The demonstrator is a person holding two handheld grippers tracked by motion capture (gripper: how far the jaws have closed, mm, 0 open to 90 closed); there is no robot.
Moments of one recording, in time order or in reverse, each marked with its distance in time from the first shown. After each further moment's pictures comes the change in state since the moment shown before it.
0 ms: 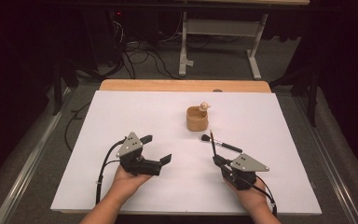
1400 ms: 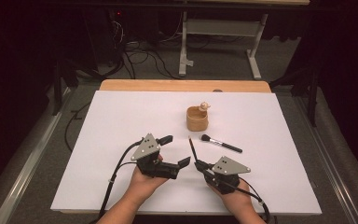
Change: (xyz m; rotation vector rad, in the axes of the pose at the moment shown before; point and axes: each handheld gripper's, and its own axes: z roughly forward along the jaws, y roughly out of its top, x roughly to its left) left arm -0.035 0.010 0.020 -0.078 -0.115 0.029; right arm 0.040 0.015 0.020 0.000 0.129 -0.029
